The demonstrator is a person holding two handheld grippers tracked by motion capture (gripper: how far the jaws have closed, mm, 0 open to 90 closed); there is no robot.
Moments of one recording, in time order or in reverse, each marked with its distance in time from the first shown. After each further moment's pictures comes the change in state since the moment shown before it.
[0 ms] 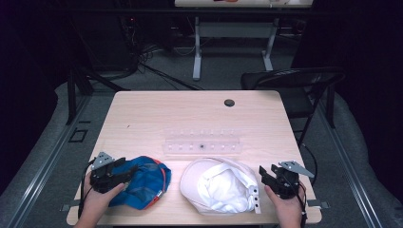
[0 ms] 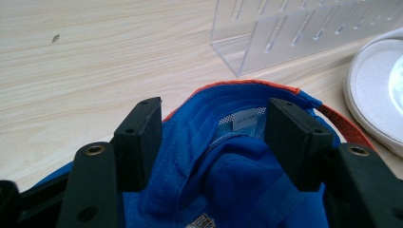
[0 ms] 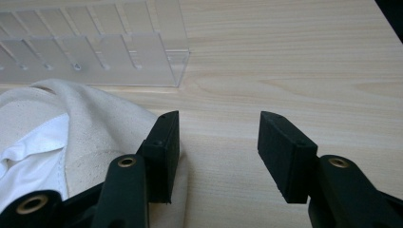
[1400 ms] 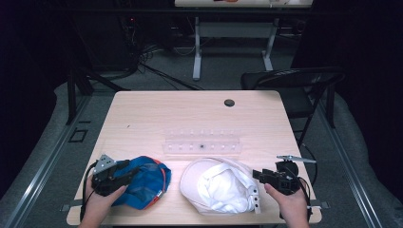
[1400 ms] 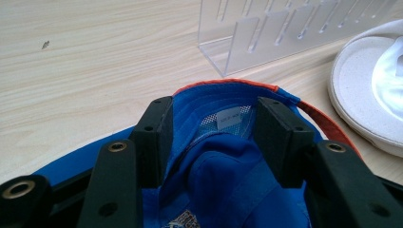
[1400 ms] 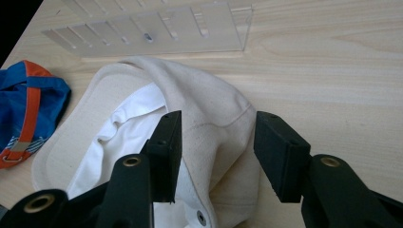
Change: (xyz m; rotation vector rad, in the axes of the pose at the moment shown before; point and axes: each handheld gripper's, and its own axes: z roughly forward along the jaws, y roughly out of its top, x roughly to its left) left arm -0.013 -0.002 -0.003 -0.015 -0.016 0.032; right arm 0.012 0.033 -0.019 0.261 0.209 0.115
